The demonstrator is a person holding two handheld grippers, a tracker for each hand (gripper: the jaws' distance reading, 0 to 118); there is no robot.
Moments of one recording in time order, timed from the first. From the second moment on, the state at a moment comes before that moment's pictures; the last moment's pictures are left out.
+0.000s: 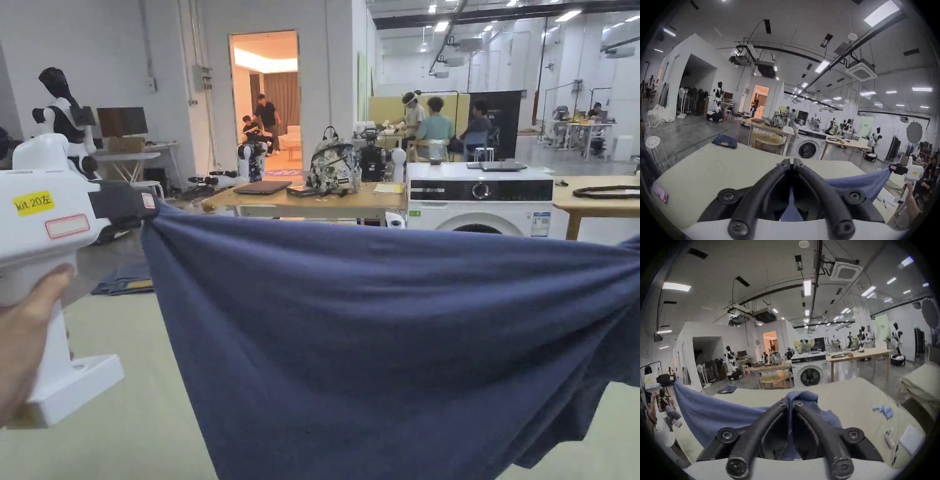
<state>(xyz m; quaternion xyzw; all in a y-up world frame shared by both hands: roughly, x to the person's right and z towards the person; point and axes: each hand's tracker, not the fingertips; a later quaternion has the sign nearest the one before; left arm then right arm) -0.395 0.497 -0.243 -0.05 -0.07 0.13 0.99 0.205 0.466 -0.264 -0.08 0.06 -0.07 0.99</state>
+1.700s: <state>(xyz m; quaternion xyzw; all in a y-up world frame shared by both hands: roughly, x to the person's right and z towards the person) -0.355 0.155 -0.091 -0.31 -0.02 0.21 0.92 0.232 0.138 -0.089 -0.31 -0.01 -0.09 0.94</state>
